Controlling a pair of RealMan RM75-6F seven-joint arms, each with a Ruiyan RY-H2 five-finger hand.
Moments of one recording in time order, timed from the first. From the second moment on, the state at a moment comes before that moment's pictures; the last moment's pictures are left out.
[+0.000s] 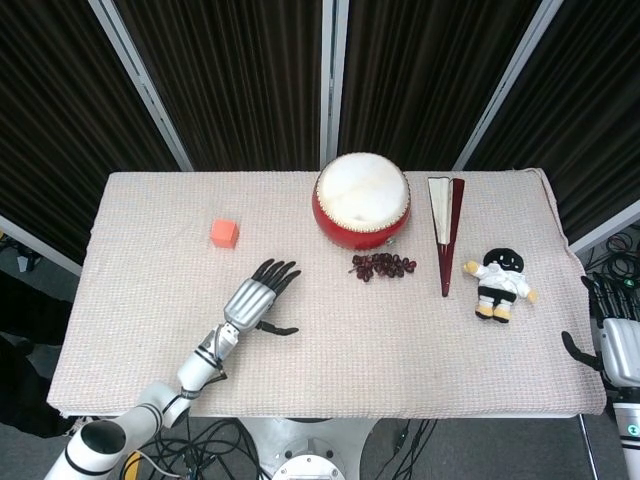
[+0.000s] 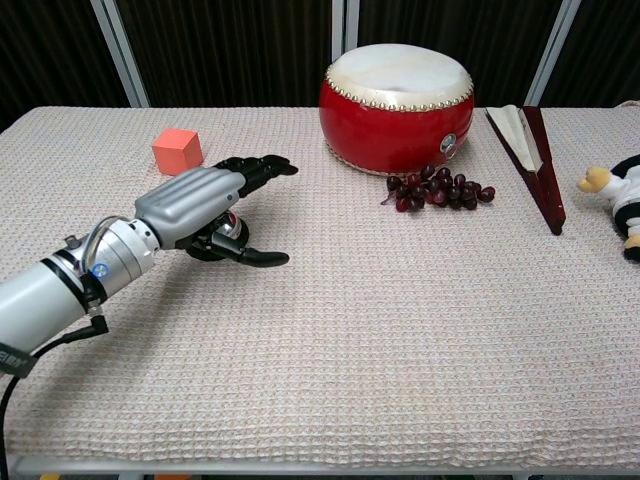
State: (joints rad) left arm -0.73 -2.12 -0.03 -0.51 1.58 1.15 -0.33; right arm 0.10 -1.19 0.10 -1.33 -1.44 1.42 0.25
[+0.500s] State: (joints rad) left arm -0.72 -2.08 -0.03 -0.58 1.58 1.17 -0.30; right arm 0.11 -1.20 0.11 -1.32 -1.44 1.42 0.26
